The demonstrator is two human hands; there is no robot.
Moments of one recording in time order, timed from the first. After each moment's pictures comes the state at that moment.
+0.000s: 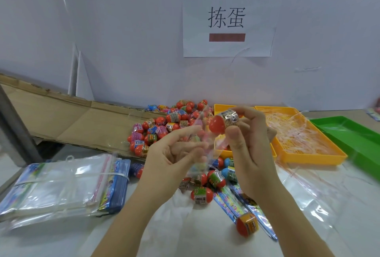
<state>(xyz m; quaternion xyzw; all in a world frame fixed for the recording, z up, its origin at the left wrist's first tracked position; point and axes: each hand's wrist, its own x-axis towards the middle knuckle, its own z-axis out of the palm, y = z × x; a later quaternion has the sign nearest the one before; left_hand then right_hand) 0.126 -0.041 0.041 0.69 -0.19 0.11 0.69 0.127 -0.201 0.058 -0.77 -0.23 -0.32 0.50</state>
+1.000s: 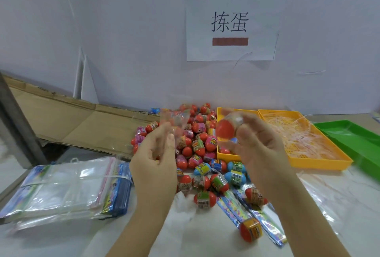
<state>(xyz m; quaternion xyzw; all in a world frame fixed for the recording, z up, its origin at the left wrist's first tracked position) 0.124 -0.046 0.034 0.69 0.02 0.36 0.62 0.129 -0.212 0.070 -0.62 -0.21 -0.11 0.75</state>
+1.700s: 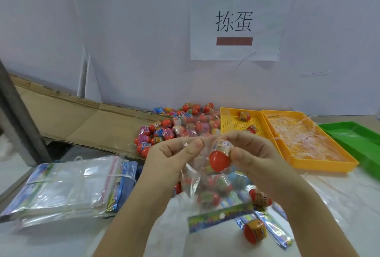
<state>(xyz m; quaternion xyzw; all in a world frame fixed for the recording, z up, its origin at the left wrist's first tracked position) 0.117 -0.034 0.058 0.61 -0.07 -0.02 0.79 0.129 -0.216 0.069 -0.64 -0.29 0.06 0.71</state>
